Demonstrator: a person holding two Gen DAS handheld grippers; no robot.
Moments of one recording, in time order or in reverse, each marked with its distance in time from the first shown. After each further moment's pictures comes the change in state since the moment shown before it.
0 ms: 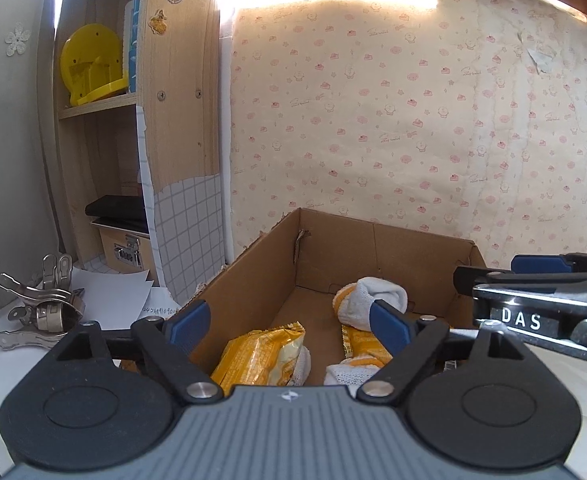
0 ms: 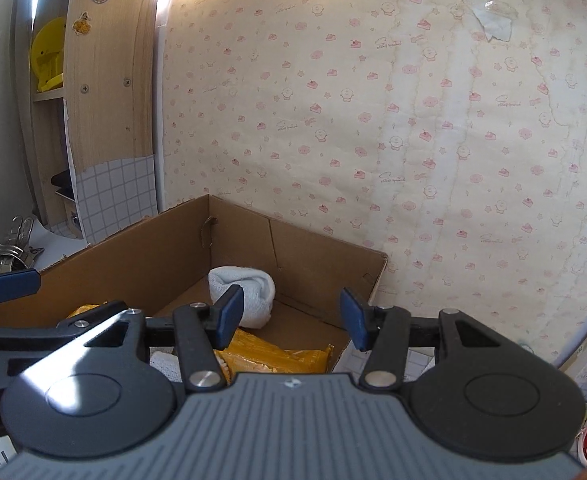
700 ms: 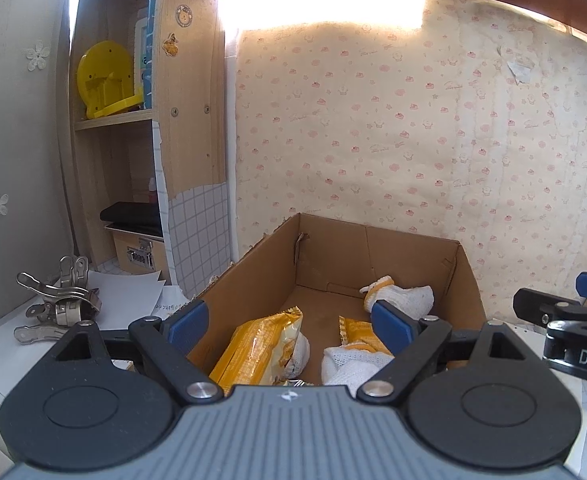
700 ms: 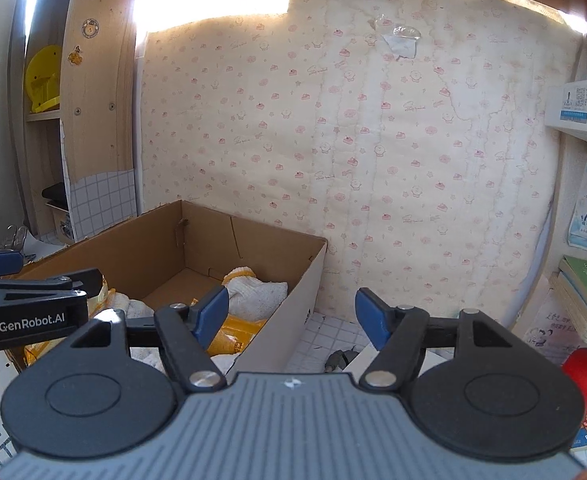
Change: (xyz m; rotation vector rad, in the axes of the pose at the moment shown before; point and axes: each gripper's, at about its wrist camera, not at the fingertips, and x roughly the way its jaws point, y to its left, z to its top) left arm -0.036 -0.001 -0.009 0.009 -0.023 0.006; right arm -0.071 -0.015 -0.033 0.032 -0.059 -0.092
